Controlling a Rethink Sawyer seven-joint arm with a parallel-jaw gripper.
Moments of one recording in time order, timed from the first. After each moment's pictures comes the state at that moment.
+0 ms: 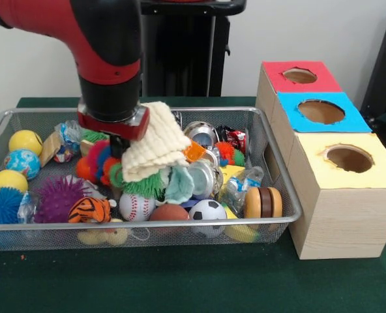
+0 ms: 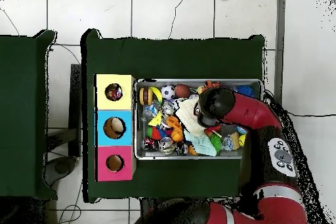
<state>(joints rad) -0.40 -0.43 -0.04 1.40 -0.09 0.80 1.69</state>
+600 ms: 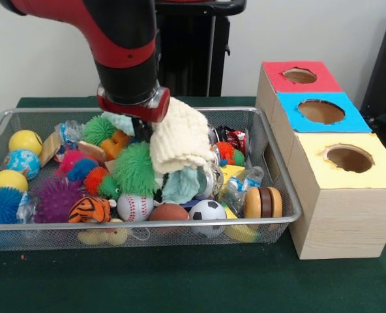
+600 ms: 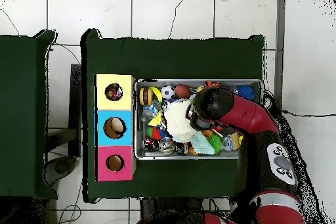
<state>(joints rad) -0.39 -0.48 -0.04 1.47 0.01 0.88 1.69</state>
